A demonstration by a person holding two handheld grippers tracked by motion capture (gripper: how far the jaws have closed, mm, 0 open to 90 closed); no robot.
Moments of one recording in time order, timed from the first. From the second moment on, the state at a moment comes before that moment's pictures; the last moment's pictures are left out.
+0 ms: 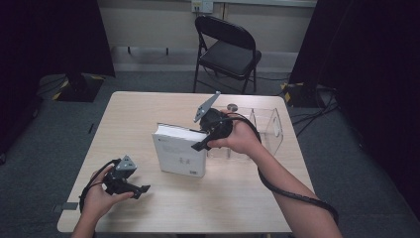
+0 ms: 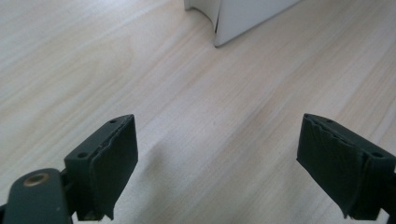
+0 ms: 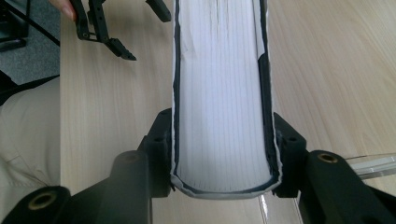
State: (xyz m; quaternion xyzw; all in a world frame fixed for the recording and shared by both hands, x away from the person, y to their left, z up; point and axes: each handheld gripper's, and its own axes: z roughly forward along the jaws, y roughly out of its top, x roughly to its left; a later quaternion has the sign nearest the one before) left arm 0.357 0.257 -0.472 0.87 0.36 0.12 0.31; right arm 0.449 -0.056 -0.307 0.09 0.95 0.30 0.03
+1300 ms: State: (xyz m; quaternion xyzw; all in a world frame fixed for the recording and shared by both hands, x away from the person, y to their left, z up) left arm 0.352 0.270 -0.496 0.88 0.33 0.11 0.32; right arm 0.455 -0.024 -0.311 0.13 0.96 0.23 0.01
